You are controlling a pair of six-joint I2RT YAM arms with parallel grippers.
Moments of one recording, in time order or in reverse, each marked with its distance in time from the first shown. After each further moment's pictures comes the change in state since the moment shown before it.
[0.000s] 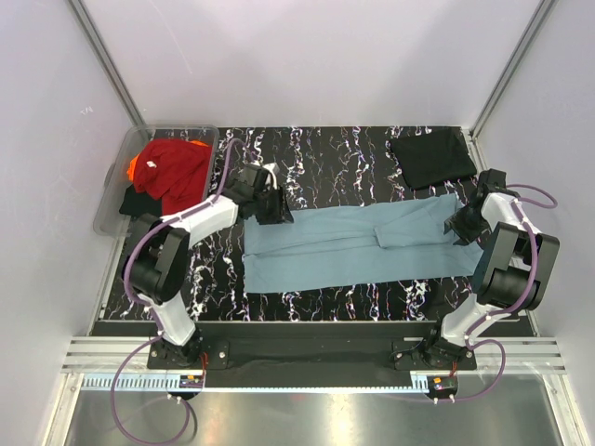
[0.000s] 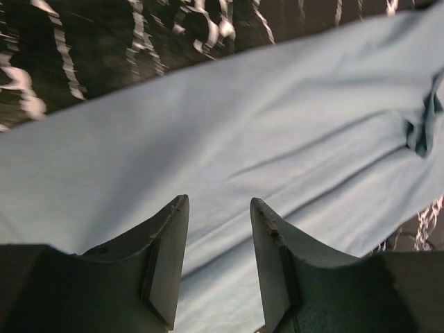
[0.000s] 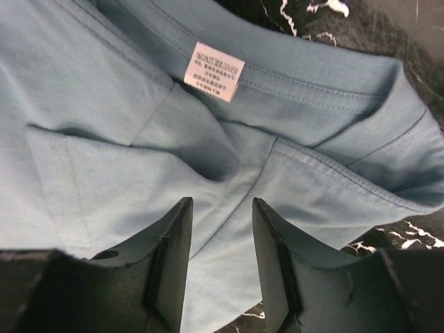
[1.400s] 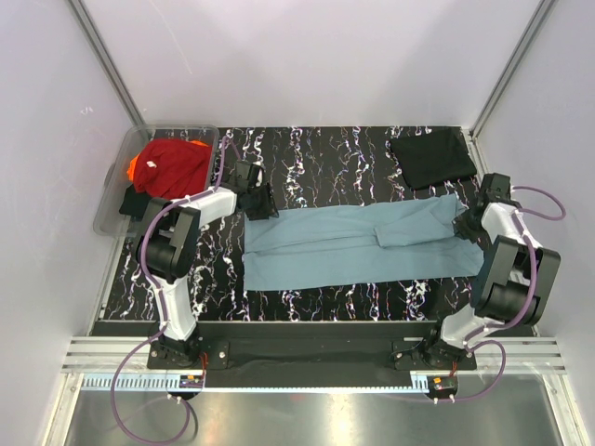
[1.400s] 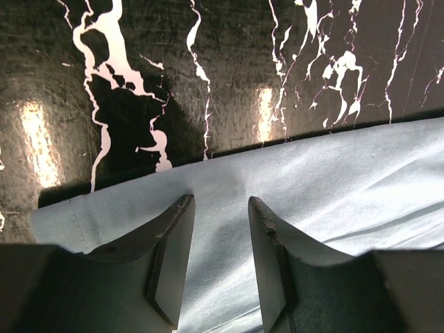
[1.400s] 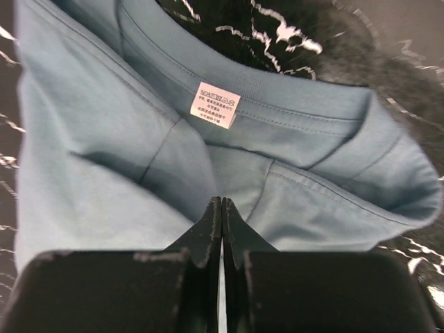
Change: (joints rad) left arm 0.121 0.179 0.082 0.010 -0.094 -0.004; right arm -0.010 -0.076 -0.098 0.153 0.055 0.060
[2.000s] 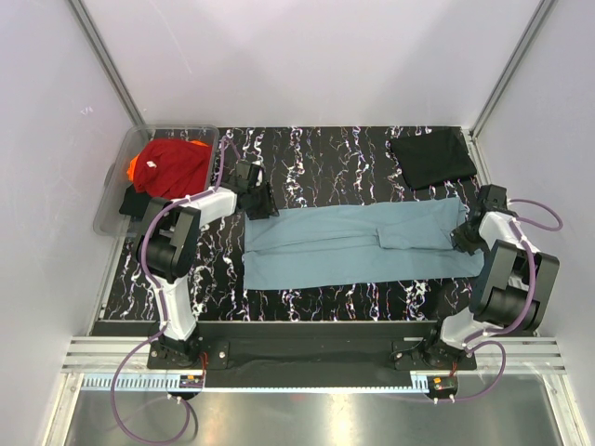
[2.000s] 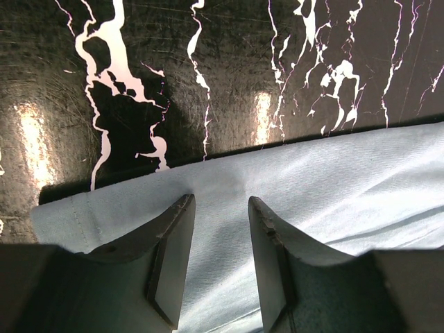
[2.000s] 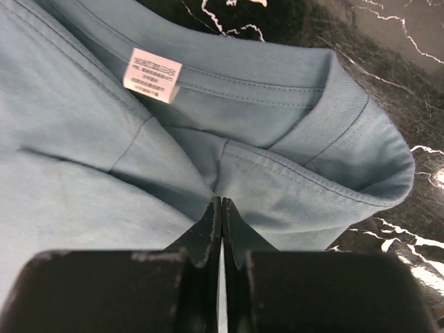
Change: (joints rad) left arm 0.001 0.004 0.000 0.017 -0.007 -0.014; right arm -0.015 -0.066 -0.098 -0.007 0.032 -0.005
